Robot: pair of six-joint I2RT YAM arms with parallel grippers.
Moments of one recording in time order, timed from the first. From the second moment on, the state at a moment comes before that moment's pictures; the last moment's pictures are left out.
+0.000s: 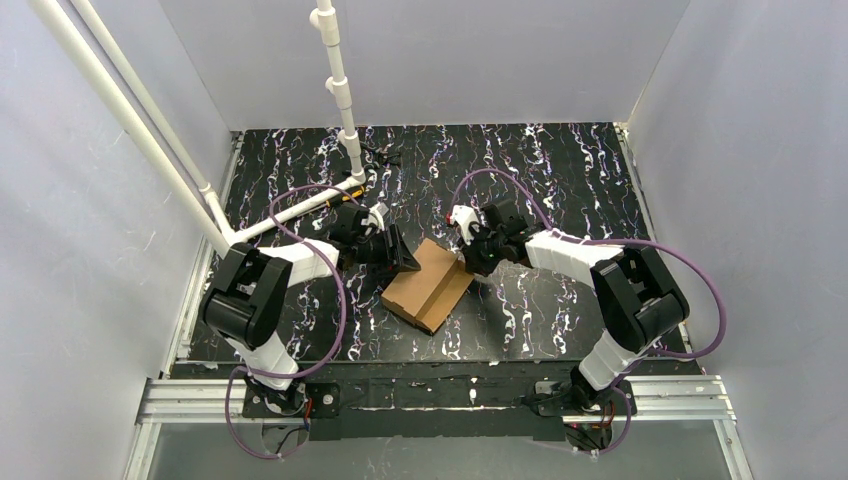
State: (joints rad) left arm -0.42 1.67 0.79 0.03 0.54 -0.69; right arm 0.58 1.64 0.91 -0.21 -0.38 -0.32
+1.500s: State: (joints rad) left arm -0.45 1.79 1.01 -0.24 0.66 -0.40; right arm 0.61 1.64 0.99 -0.36 -0.32 -0.46
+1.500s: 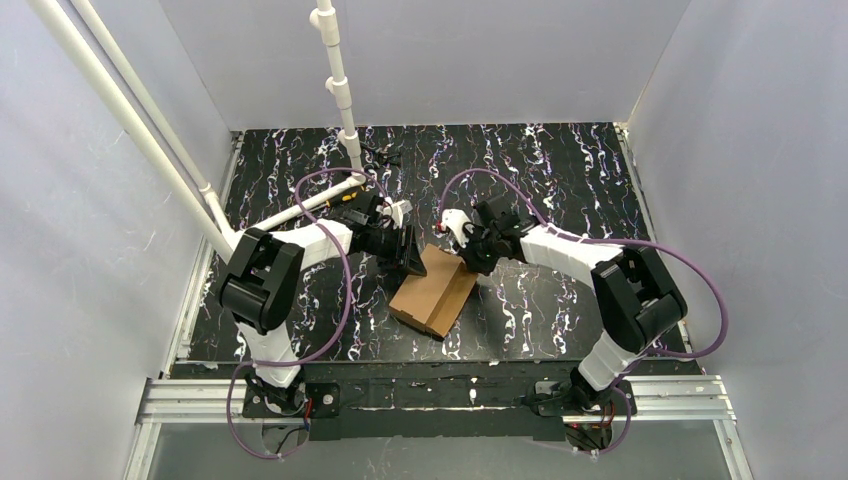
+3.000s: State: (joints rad) left arm -0.46 1.83 1.05 -0.26 0.65 -0.49; right arm 0.57 1.68 1.18 -0.49 -0.46 -0.53
